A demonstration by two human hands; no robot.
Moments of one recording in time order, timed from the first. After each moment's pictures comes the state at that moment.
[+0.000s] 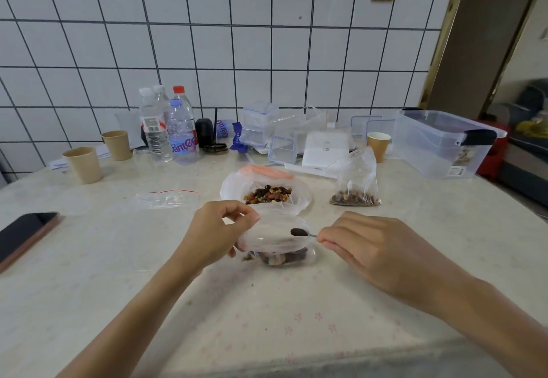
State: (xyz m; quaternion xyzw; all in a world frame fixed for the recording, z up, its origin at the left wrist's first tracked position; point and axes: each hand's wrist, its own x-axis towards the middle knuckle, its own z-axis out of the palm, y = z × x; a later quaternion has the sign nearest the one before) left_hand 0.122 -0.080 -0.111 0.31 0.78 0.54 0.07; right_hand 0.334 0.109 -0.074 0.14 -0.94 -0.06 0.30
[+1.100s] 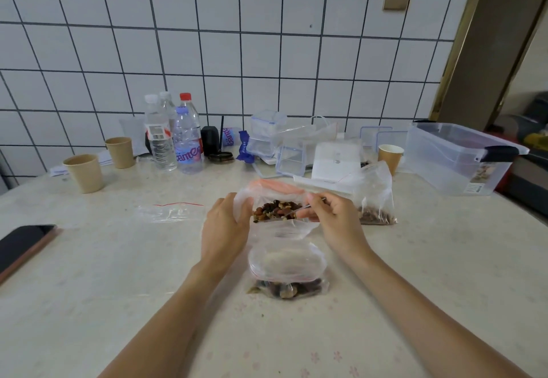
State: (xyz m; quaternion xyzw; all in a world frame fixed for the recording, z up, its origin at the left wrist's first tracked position) left_hand 0.053 -0.030 -0.153 0.24 0.84 0.47 -0.15; right_hand 0.186 0.138 -0.121 -0.14 -0.78 0.51 0.34
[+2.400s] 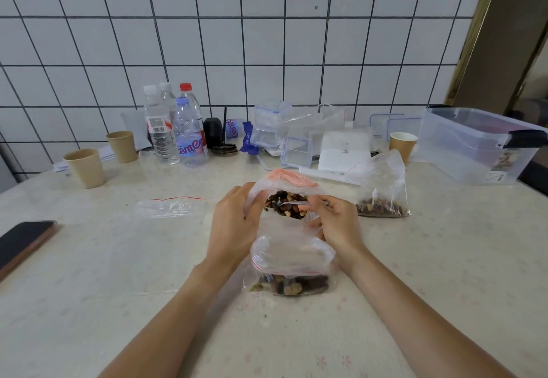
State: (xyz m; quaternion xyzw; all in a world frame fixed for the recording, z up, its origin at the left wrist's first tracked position) left_hand 0.061 -0.024 -0.146 0.33 0.78 0.52 -0.14; right_hand 0.161 0.143 -0.154 -0.22 -0.68 0.62 0.33
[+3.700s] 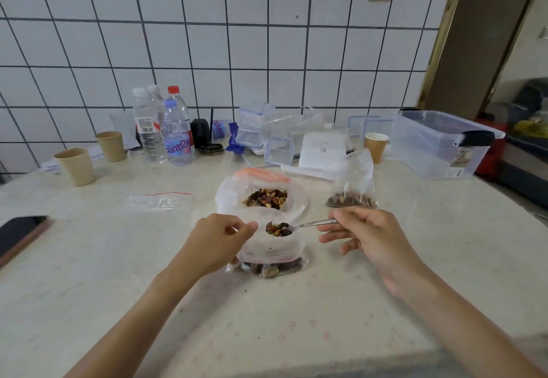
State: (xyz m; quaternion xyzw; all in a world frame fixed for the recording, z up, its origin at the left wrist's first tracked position) left_hand 0.117 -0.070 -0.118 0.32 0.87 0.36 0.06; right_hand 0.299 0.135 -0.105 -0.19 -0.70 0.64 0.27
